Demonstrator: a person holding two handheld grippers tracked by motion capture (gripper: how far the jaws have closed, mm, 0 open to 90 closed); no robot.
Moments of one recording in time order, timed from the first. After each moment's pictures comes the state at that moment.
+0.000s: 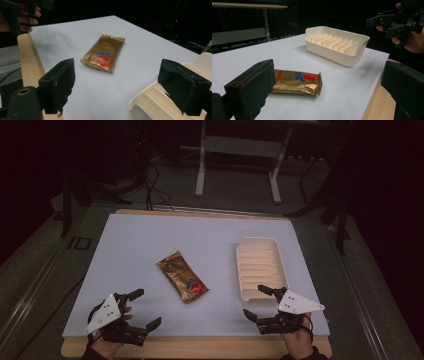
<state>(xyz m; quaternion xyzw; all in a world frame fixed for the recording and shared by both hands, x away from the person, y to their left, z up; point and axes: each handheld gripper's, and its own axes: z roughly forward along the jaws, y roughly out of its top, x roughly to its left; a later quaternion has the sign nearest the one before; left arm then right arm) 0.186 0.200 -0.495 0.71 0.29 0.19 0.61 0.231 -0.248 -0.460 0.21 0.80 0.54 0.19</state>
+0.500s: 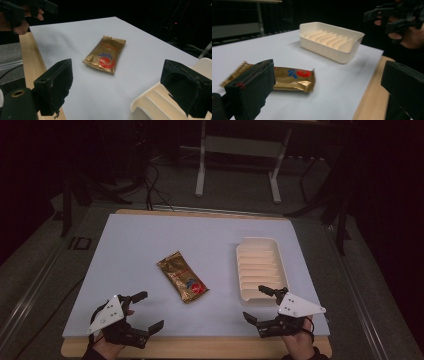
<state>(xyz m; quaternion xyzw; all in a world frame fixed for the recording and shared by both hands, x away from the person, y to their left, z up) 0.185 0.194 -0.494 0.72 0.29 0.16 0.61 0.224 -0.245 -0.452 0.20 0.80 0.53 0.19</state>
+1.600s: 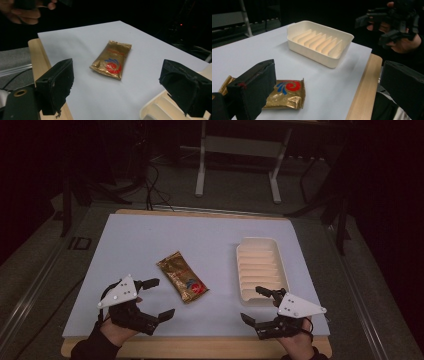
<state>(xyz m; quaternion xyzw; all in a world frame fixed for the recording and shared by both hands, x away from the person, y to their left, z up) 0.214 0.170 -0.434 0.76 0.27 0.12 0.57 0.219 -0.239 -0.445 0.20 0.79 0.55 0.17</state>
